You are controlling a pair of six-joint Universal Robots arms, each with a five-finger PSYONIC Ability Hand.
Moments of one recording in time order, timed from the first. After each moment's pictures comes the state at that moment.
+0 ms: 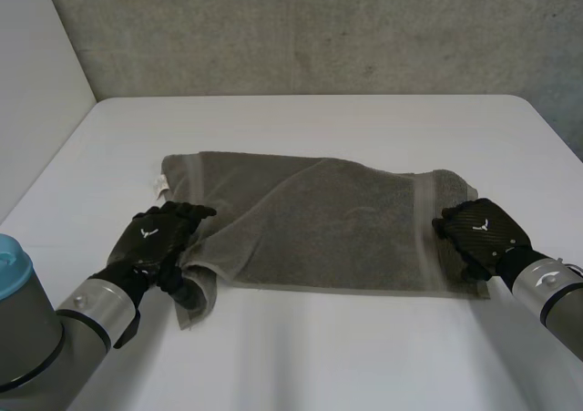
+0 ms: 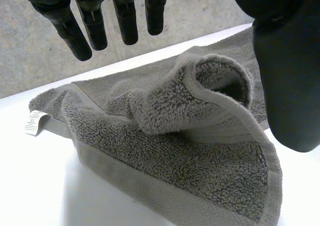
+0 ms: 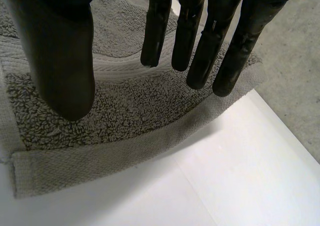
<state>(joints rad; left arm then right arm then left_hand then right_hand) 4.43 -1.77 -2.07 3.55 -1.33 3.21 1.55 -1.18 1.97 -0.43 0.99 2.42 0.28 0.28 0.27 0.29 0.24 0.64 0.63 0.64 0.64 0.47</state>
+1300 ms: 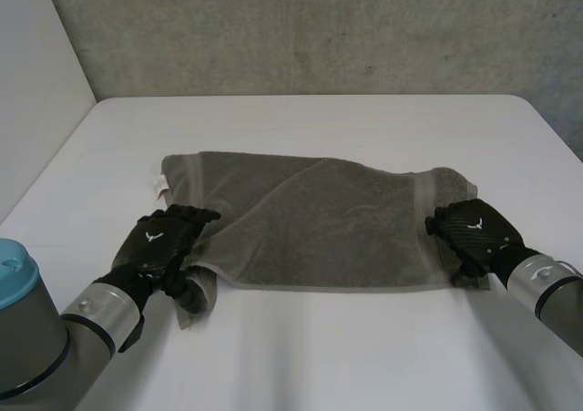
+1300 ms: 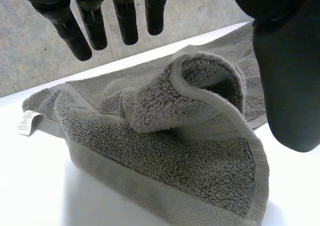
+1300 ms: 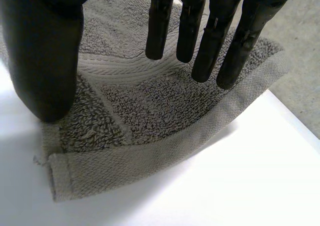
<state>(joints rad) 4.41 -1.77 -2.08 3.56 -1.34 3.22 1.55 -1.11 1.90 -0.41 0.97 2.46 0.28 0.28 0.26 0.29 0.24 0.54 0.53 0.54 0.54 0.35</state>
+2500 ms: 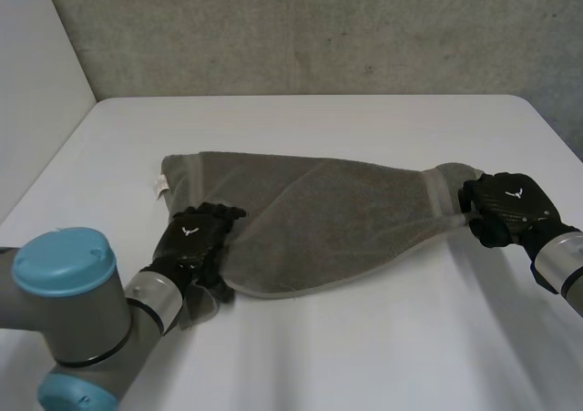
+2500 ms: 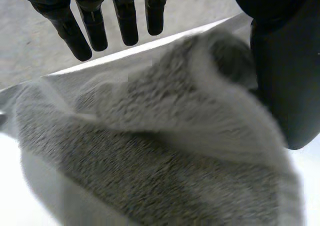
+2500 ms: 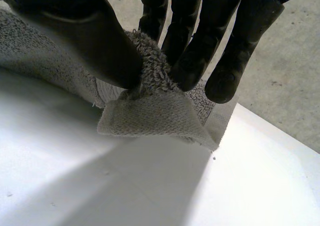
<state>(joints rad) 4.26 -2.02 -1.87 3.59 -1.49 3.19 1.51 -1.26 1.92 -0.44 1.02 2.80 0.28 0.29 0.28 0.29 0.30 1.32 1.31 1.32 1.33 1.15</state>
